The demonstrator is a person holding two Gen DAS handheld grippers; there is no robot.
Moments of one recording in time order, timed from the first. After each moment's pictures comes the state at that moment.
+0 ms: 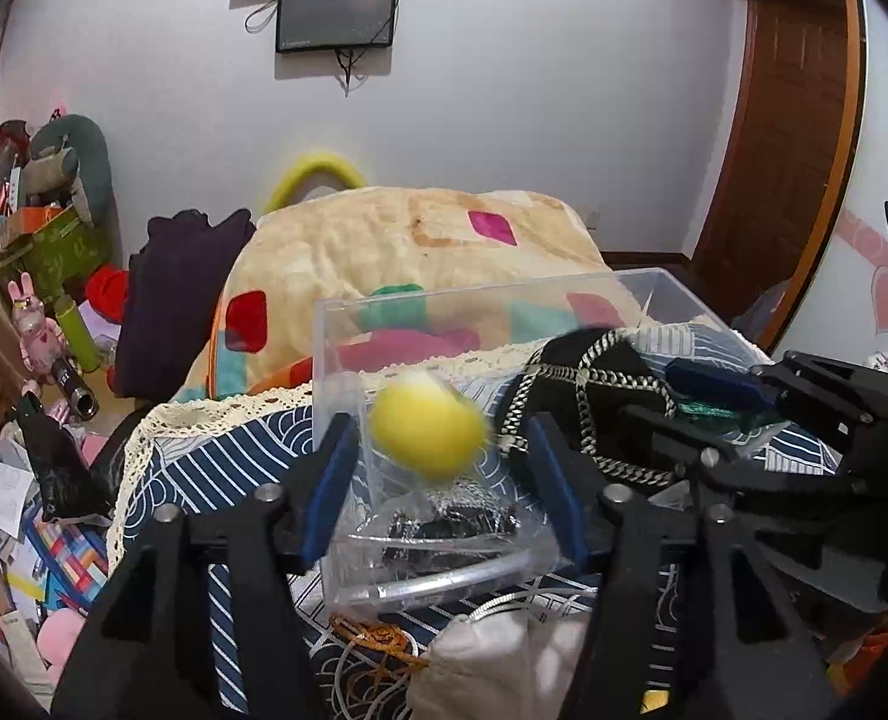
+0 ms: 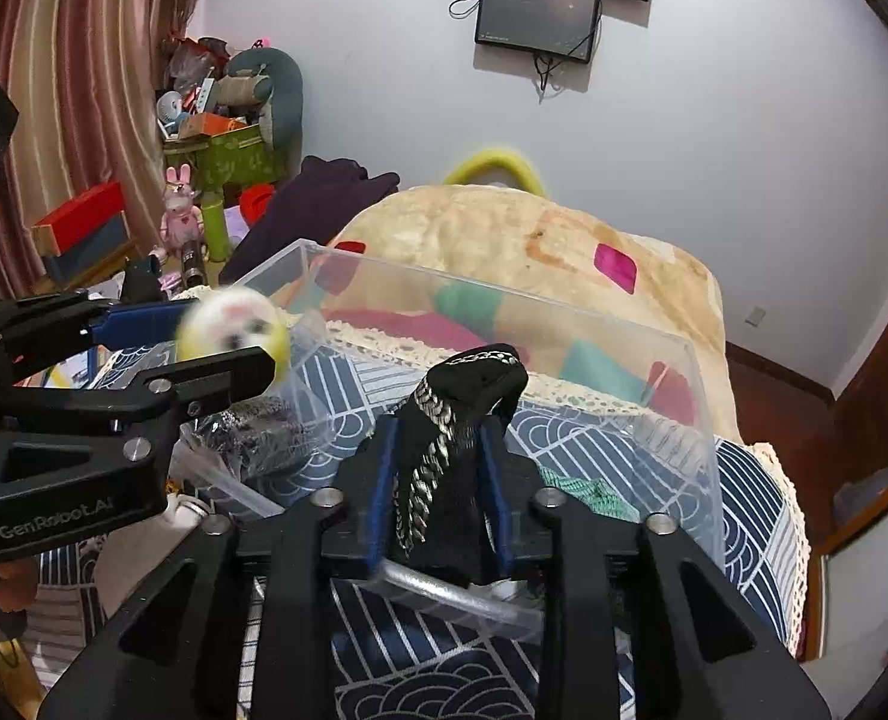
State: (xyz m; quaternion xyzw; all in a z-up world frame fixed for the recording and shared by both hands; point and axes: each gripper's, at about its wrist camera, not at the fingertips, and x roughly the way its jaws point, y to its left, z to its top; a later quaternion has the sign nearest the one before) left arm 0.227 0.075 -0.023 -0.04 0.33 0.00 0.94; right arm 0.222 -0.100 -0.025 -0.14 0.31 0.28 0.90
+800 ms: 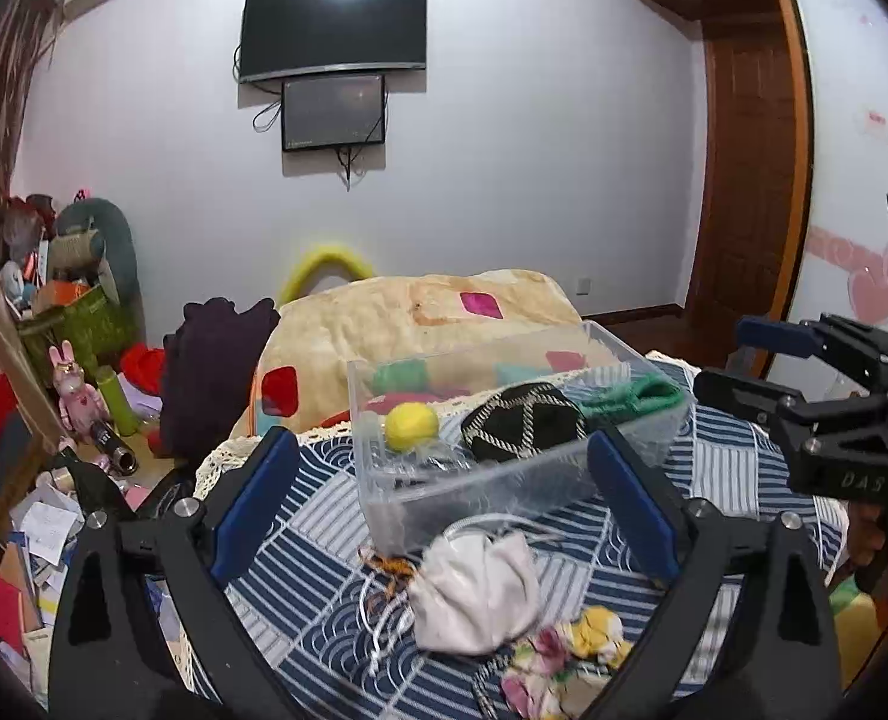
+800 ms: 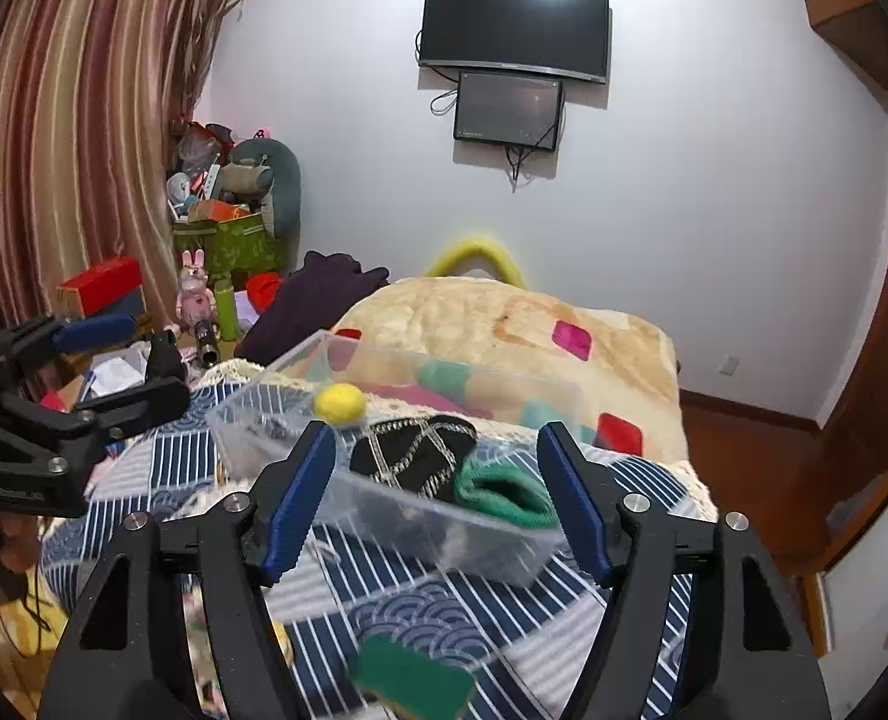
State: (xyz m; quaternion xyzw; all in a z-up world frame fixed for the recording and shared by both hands) left arm 0.115 0.050 0.023 0.00 0.22 0.01 0.97; right arm 0.154 -0.165 0.022 -0.11 0.21 0.28 0.93
